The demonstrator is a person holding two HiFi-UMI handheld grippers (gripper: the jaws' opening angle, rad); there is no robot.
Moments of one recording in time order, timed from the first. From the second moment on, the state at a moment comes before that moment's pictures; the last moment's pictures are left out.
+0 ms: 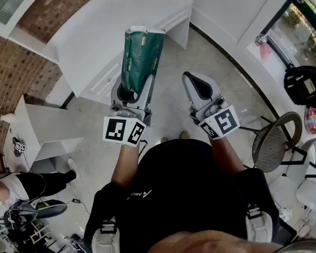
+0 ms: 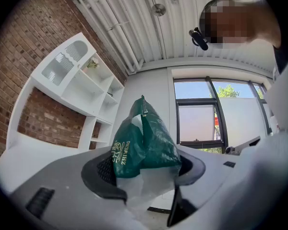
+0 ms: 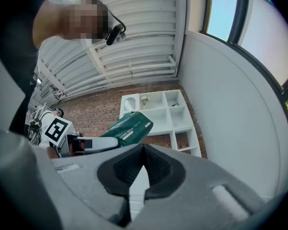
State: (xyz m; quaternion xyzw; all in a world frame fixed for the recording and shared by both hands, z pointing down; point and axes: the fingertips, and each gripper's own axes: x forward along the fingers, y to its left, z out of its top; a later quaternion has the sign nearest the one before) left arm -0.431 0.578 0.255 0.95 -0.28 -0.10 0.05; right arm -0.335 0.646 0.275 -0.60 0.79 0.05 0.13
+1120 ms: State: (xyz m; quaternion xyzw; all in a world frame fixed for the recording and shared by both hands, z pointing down) left arm -0.333 0.544 0.273 0.95 -0.29 -0.07 0.05; right arm -0.225 0.626 0.285 -0.59 0.79 0.05 0.14
